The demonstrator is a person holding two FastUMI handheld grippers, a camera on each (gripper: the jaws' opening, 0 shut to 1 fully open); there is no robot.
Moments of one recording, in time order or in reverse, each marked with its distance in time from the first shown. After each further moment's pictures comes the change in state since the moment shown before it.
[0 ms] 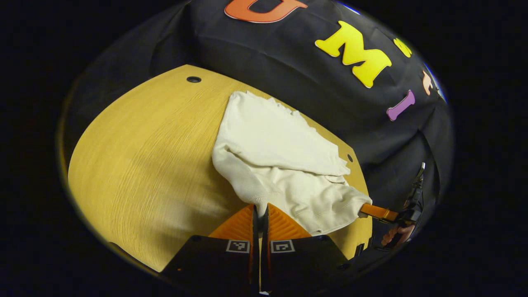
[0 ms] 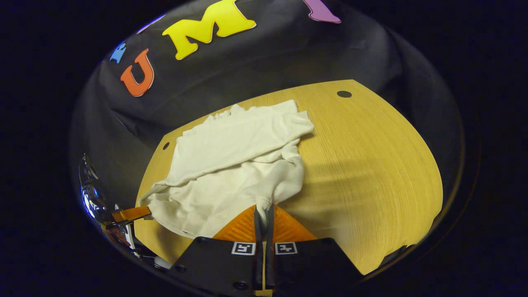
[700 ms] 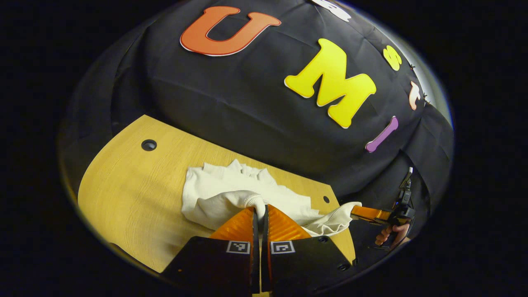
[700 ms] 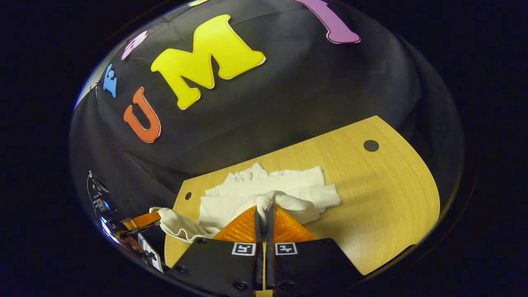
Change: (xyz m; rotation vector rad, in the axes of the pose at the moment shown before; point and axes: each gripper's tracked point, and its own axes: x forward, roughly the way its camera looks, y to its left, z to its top) left arm 0.049 -0.064 0.201 0.049 -0.181 -0.137; right arm 0.036 0.051 0.199 0.083 -0.138 0.125
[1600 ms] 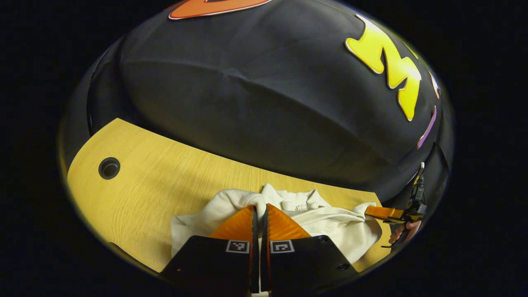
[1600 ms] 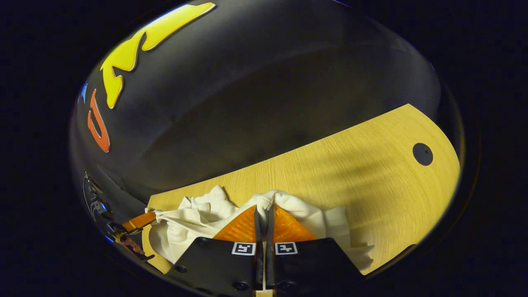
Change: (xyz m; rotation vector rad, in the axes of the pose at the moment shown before) left arm 0.222 0.120 -0.005 0.088 -0.008 0.149; right arm 0.237 -0.069 0.012 0.038 0.007 -0.052
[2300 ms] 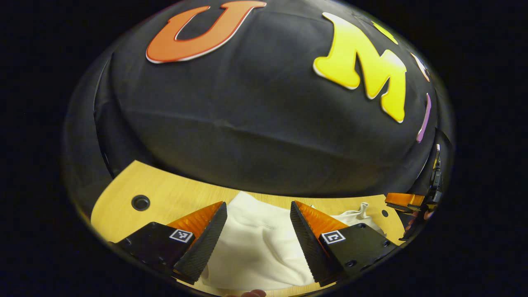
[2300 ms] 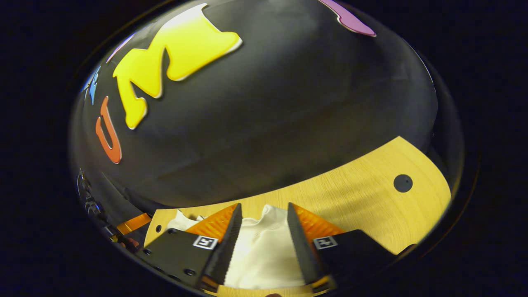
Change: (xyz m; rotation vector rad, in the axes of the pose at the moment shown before) left arm -0.103 -0.038 0.083 0.179 -0.191 0.078; right arm -0.100 0.047 0.066 -0.104 -0.213 0.015
